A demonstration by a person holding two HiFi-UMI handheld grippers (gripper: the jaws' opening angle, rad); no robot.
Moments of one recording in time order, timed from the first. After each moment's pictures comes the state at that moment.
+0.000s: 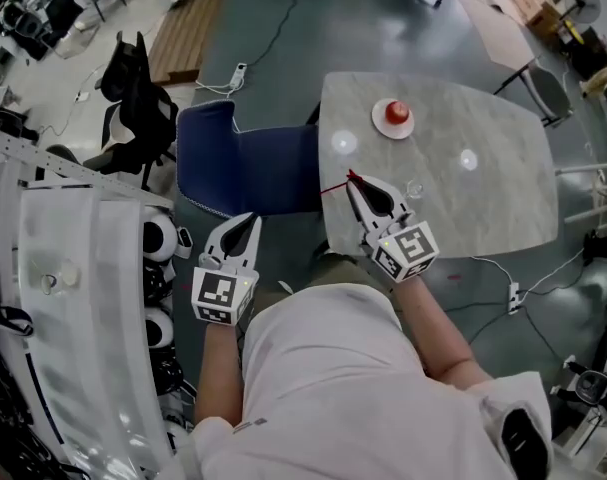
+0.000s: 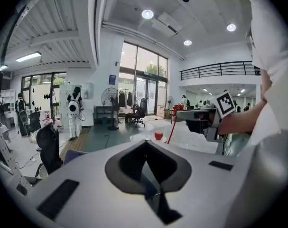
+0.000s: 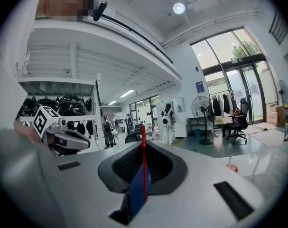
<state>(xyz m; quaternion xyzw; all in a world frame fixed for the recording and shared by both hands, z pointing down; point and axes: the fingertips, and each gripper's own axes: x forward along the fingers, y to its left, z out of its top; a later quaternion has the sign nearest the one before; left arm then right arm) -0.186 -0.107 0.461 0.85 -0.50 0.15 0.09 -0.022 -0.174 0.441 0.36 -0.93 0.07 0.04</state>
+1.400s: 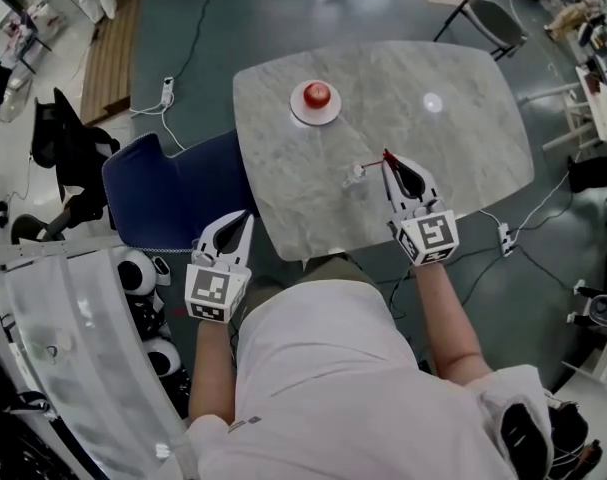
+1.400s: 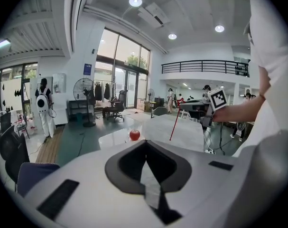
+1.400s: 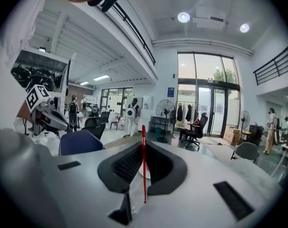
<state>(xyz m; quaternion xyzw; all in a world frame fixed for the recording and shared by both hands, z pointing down) -0.021 -0.180 0.488 0.90 -0.37 0.19 0.10 0.237 -0.223 0.456 0.54 -0.83 0.01 0.13</state>
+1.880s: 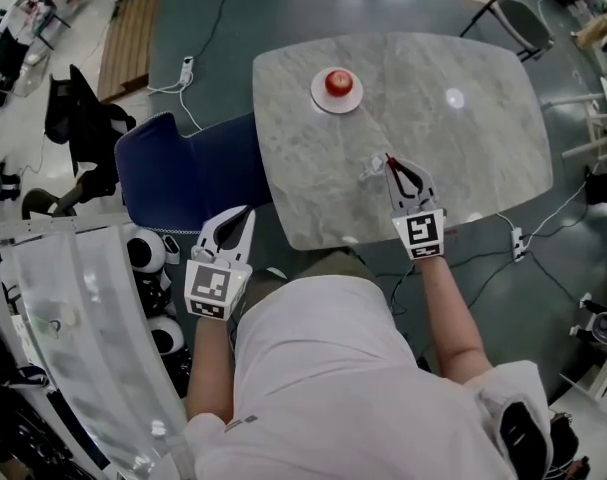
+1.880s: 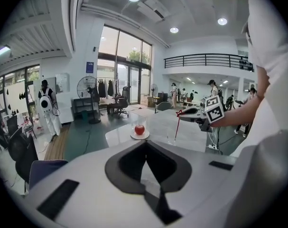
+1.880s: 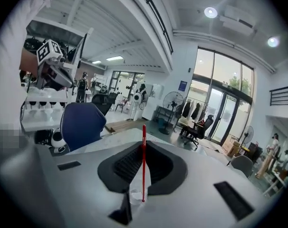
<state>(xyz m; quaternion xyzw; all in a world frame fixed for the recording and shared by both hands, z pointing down) -0.040 -0.169 0.491 0.89 -0.39 0.22 0.10 0.229 -0.224 0.536 0.51 -0.82 -0.03 0.25</state>
